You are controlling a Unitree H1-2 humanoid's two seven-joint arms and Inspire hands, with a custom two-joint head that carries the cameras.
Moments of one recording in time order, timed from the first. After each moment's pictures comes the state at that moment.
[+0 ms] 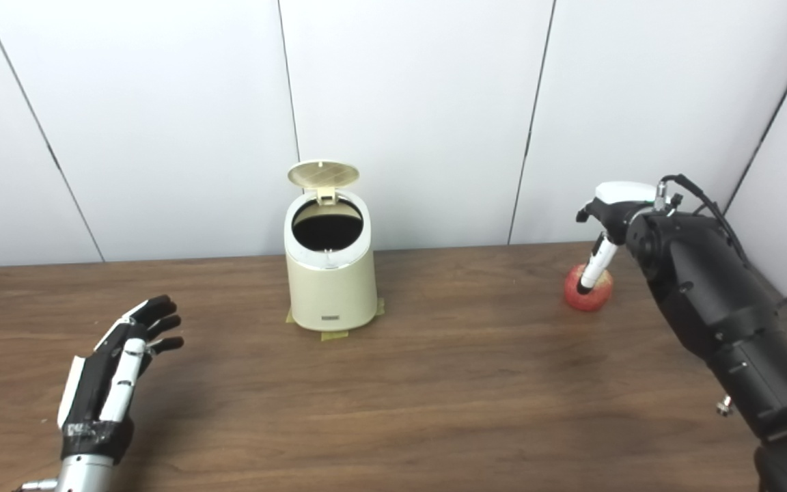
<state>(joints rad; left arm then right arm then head) -0.08 0.13 0.10 0.03 -0.07 -0.22 -0.04 -0.79 -0.67 0.33 0.41 -0.93 0.35 0.65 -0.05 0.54</state>
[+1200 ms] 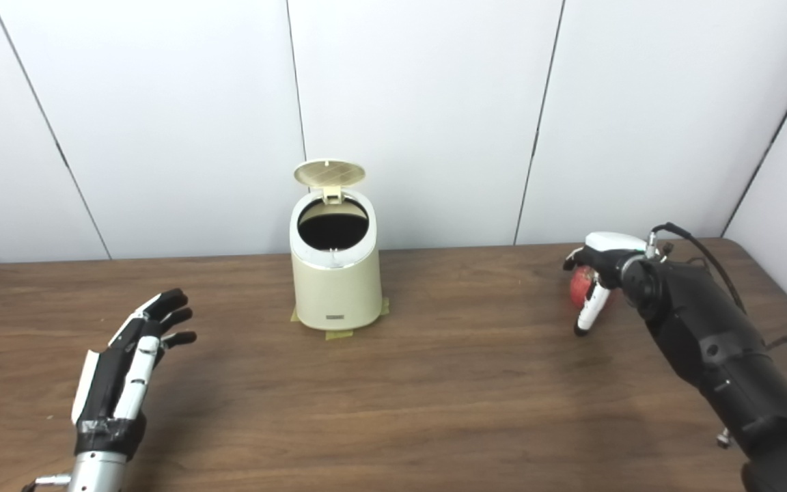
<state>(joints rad) -0.08 0.11 0.09 0.02 -0.03 -0.26 -0.04 -0.75 -0.63 0.40 0.61 -0.78 0.23 0.43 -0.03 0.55</state>
